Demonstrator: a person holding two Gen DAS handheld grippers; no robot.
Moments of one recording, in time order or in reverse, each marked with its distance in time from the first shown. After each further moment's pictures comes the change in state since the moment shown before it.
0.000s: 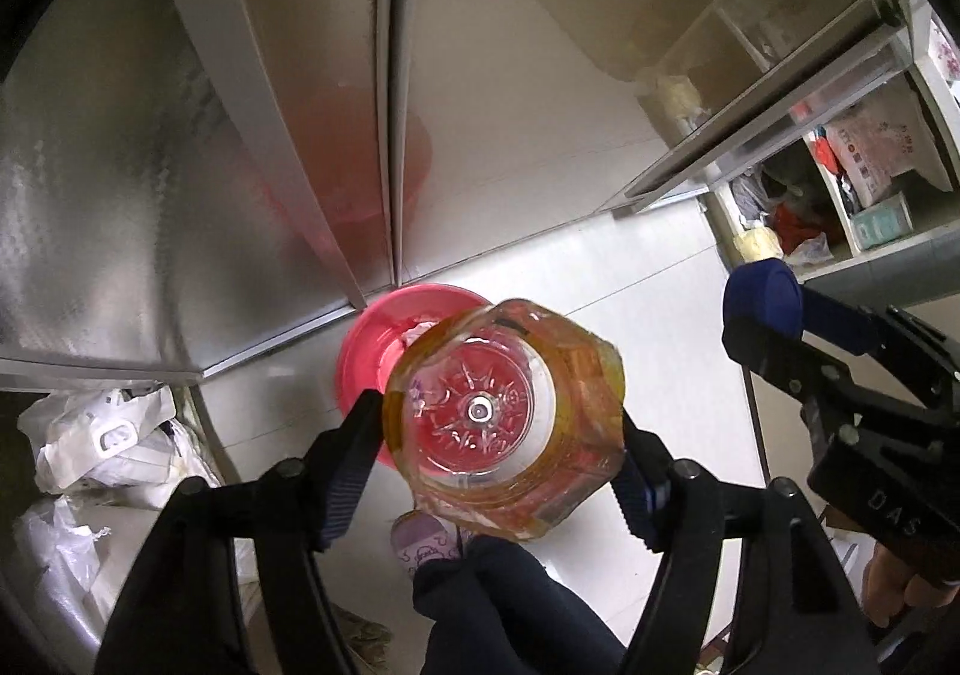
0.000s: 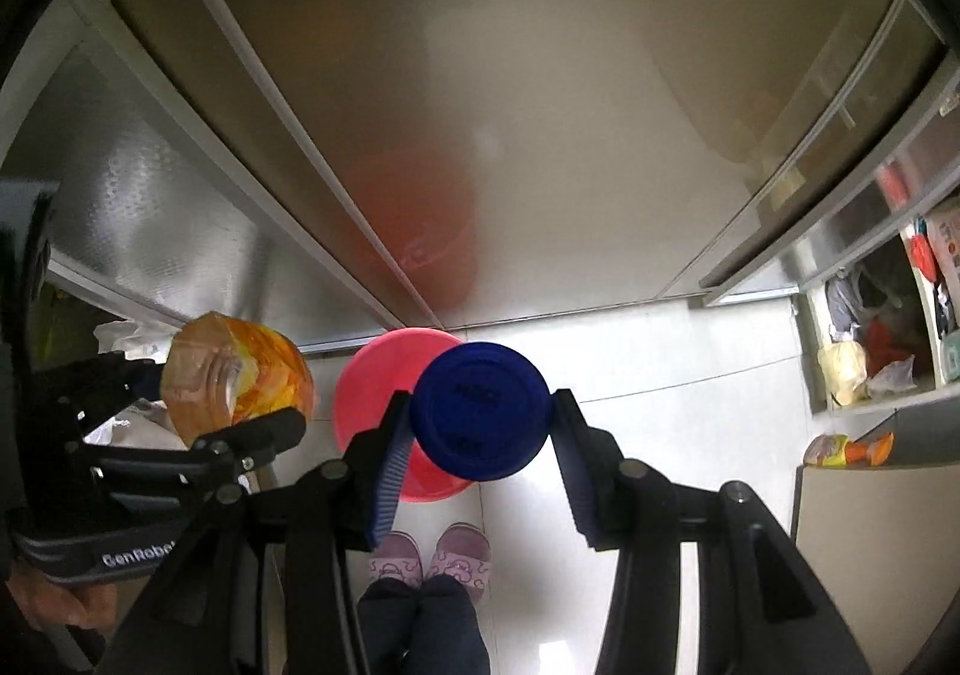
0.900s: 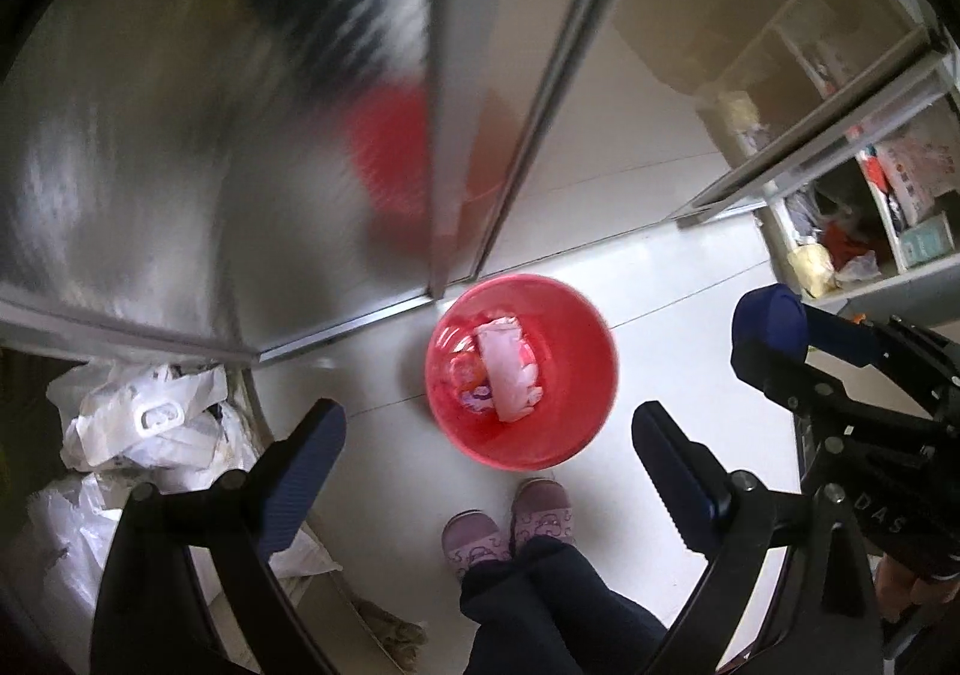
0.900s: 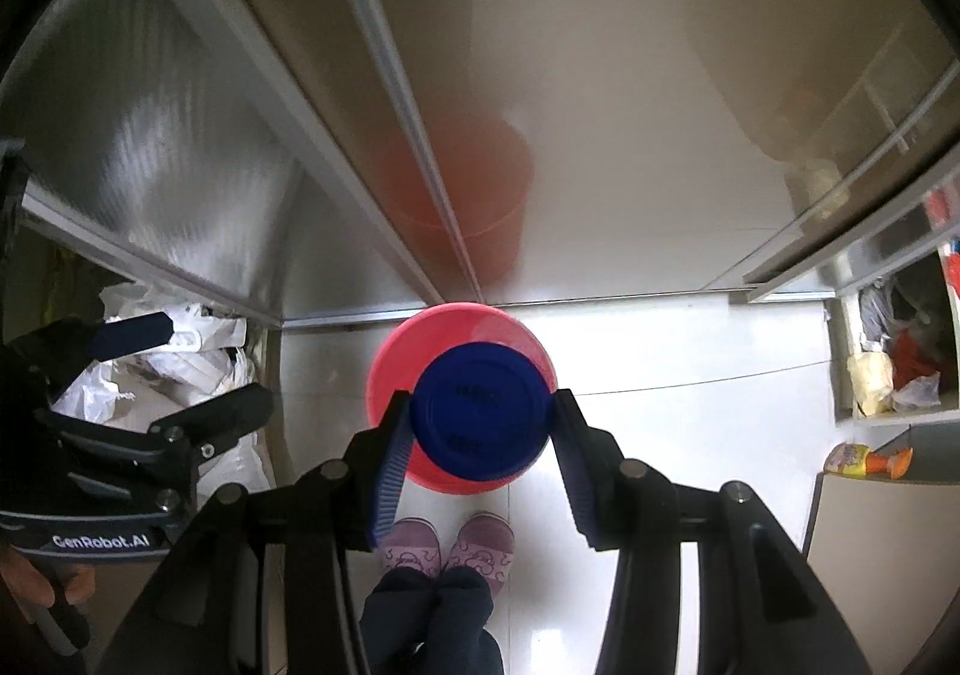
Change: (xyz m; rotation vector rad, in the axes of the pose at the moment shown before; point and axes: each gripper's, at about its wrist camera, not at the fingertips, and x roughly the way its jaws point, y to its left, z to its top) left arm 0.010 0.069 -0.026 -0.067 -0.022 0.105; right arm 0.056 0.046 -0.007 -0.092 0.099 0.023
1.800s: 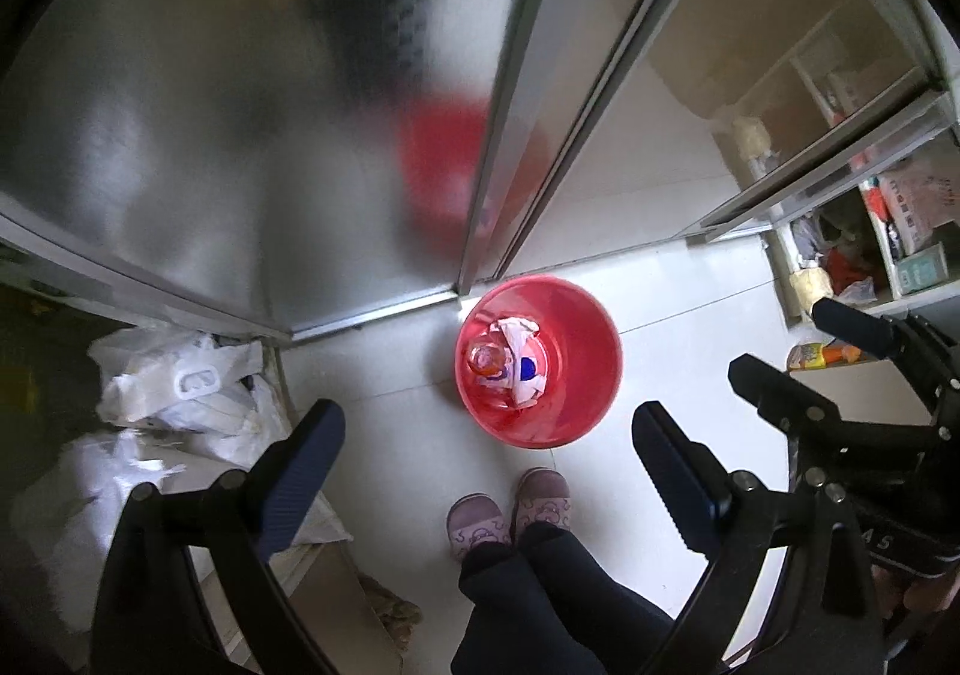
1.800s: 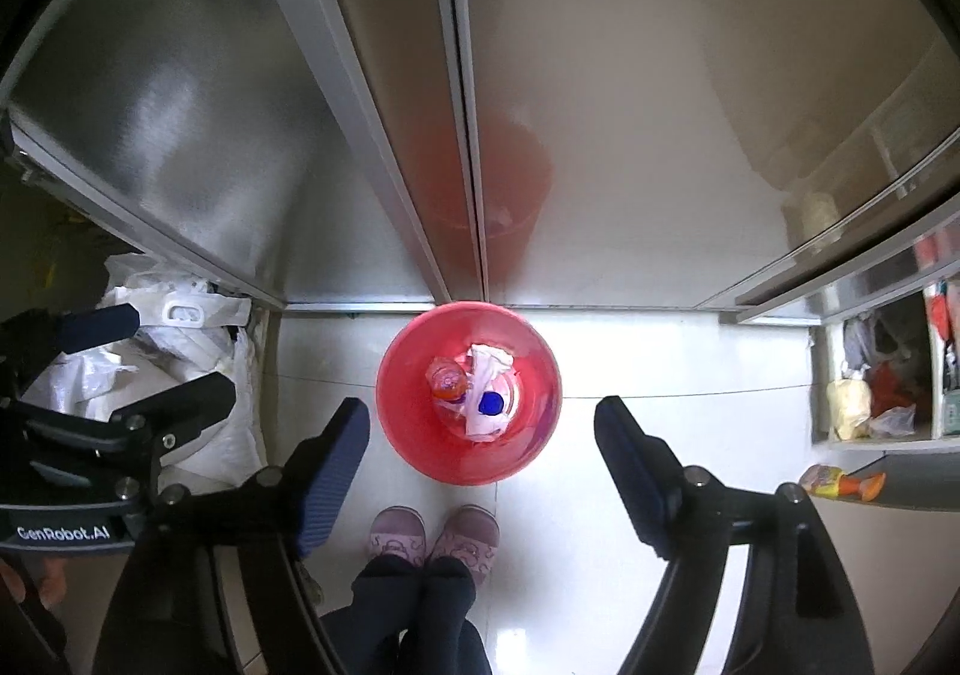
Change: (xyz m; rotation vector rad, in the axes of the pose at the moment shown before) left arm -0.083 0.007 -0.011 -0.057 -0.030 0.022; right arm -0.058 0.023 0.005 -0.076 -0.040 -0.012
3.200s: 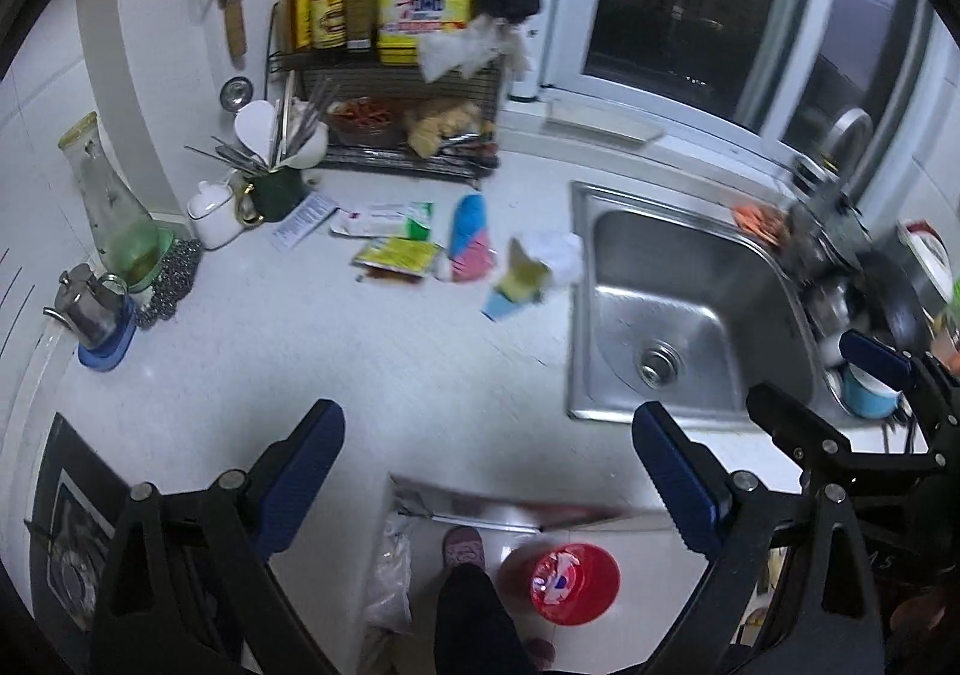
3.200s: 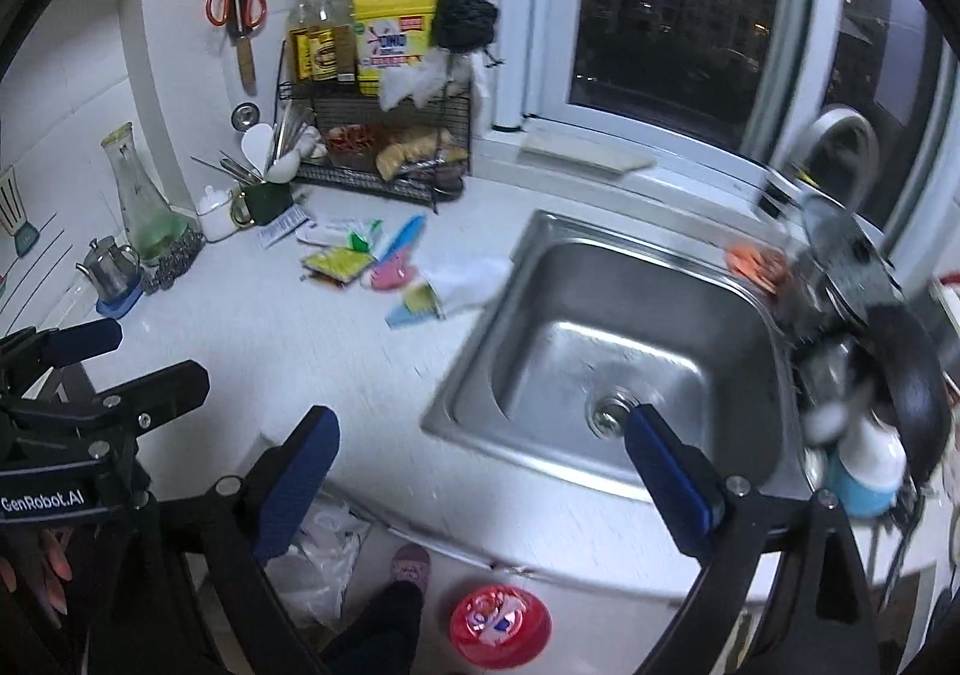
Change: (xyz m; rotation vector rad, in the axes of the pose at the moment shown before) left arm -0.413 0.151 0.105 -0.382 -0.484 0.209; right arm -0.330 0.147 0.227 -0.360 -0.448 0.111
